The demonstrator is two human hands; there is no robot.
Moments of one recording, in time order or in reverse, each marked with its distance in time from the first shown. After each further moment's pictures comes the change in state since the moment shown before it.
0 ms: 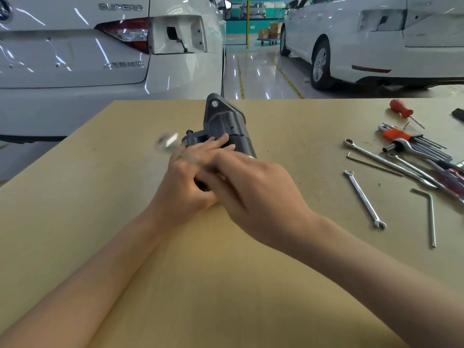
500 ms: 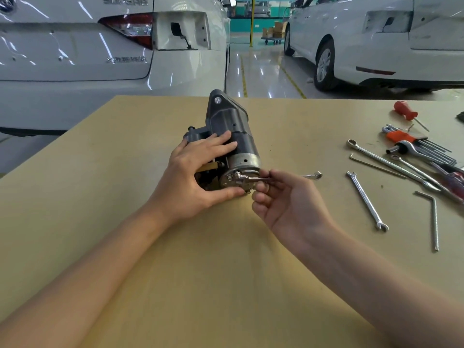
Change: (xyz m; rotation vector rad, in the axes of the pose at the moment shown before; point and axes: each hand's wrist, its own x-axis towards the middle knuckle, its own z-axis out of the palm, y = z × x) left_hand -0.005 0.005 -0.004 -0.132 0.063 -0.056; right_hand -0.021 0.024 0.002 1.661 0.309 1.293
